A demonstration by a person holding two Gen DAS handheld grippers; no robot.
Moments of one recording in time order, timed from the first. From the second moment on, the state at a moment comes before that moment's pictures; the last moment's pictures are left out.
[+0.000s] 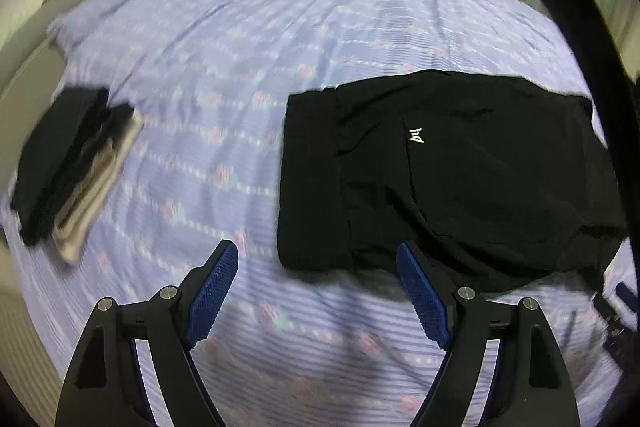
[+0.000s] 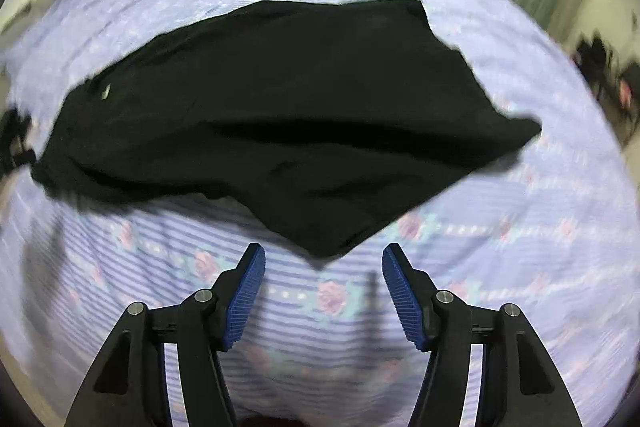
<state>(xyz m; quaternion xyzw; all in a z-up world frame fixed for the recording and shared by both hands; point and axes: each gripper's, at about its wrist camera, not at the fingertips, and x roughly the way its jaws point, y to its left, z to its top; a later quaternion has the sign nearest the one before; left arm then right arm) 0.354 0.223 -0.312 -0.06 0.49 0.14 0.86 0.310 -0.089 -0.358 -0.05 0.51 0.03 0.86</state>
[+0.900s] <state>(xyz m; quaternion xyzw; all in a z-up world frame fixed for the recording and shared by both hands) 0.367 0.241 -0.361 -0.23 0.53 0.16 0.80 0.315 -0.040 -0.381 -0.40 0.49 0.06 0.77</state>
